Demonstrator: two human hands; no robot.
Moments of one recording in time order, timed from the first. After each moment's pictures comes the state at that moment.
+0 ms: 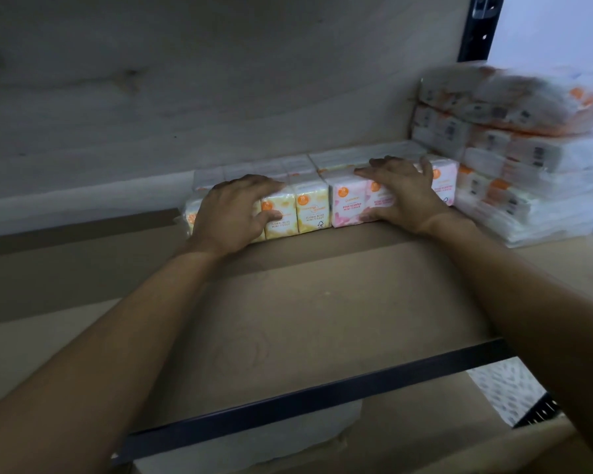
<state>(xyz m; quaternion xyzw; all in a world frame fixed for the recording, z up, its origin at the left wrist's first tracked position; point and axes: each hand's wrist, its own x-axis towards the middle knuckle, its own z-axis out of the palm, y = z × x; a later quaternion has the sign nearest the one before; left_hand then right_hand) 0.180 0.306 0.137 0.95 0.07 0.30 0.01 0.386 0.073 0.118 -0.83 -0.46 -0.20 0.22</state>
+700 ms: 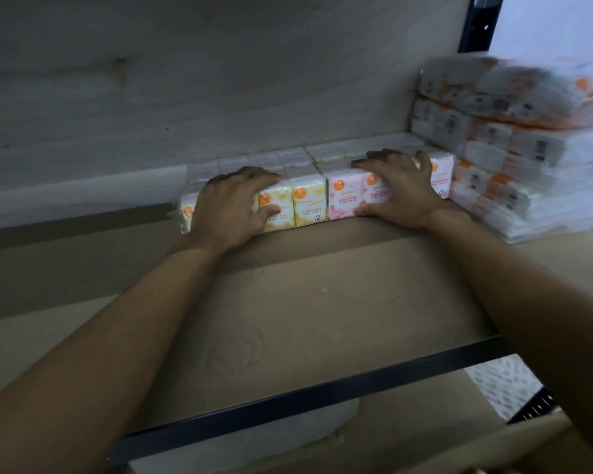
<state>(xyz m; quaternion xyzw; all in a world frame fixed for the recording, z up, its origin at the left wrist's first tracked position) 0.187 0.308 0.132 0.95 0.08 0.31 -0.01 0.395 0.080 0.114 -0.84 -0.45 -0.23 0.20</state>
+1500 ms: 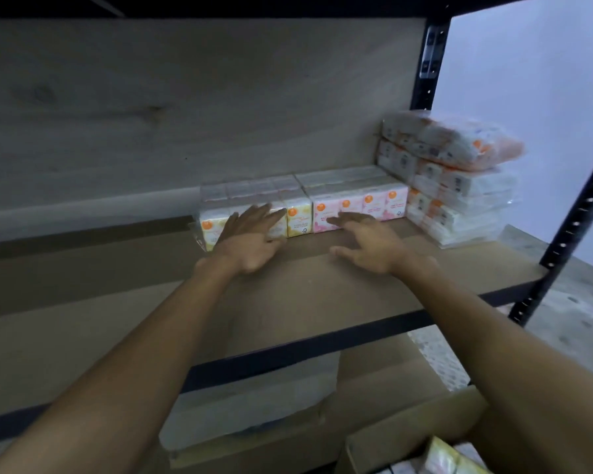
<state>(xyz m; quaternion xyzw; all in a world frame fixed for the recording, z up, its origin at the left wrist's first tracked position) 0.133 0.245 0.153 0.98 0.13 0.11 0.09 0.270 0.035 0.139 -0.88 -0.45 -0.06 0.16</state>
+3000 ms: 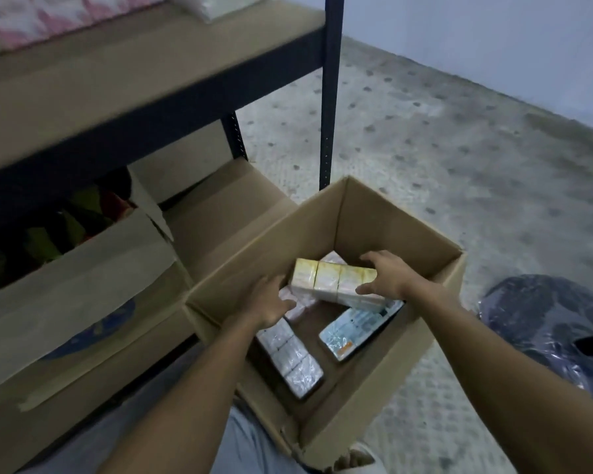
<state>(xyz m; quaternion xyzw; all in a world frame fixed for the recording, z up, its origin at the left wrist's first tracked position) 0.125 -0.061 -0.191 0.93 0.07 -0.24 0.26 0.189 -0.312 -0.184 -0.95 -0.07 0.25 0.16</state>
